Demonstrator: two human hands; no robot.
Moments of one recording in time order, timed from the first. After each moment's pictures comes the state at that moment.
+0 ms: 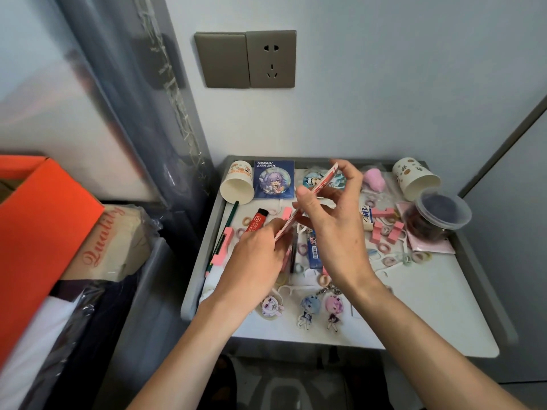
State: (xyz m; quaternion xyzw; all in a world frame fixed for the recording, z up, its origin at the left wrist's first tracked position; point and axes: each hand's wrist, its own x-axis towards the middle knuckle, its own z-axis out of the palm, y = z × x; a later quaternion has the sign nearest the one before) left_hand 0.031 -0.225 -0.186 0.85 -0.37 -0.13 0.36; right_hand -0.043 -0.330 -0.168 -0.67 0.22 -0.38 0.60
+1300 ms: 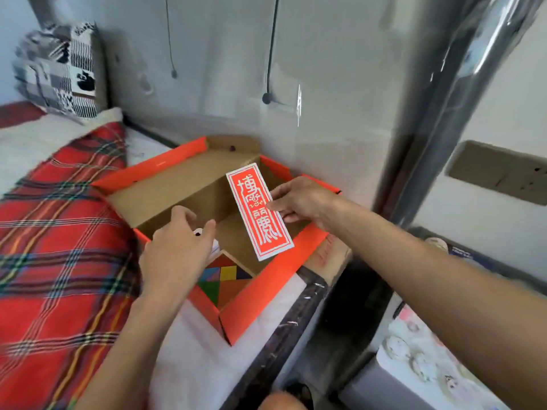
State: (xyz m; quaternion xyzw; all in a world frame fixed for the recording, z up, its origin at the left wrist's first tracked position) left_hand 0.117 0.159 -0.084 0.94 0.16 0.11 0.29; right_hand 0.182 -0.041 -0.039 -0.83 -0.01 0.17 0.53
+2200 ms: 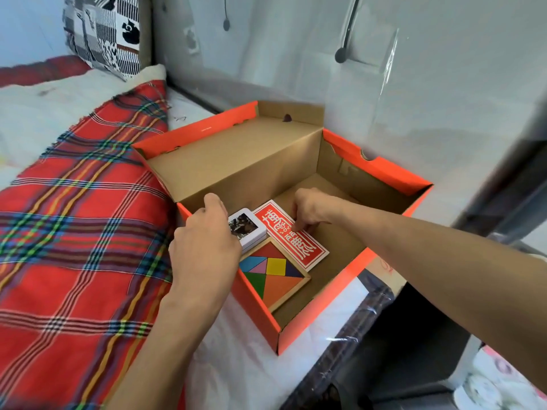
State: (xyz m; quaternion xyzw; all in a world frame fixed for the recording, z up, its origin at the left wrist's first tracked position) left_hand 0.133 0.194 -0.115 0.96 0.14 0.15 0.20; right_hand 0.278 0.040 -0.135 -0.97 -0.10 0.21 0.08
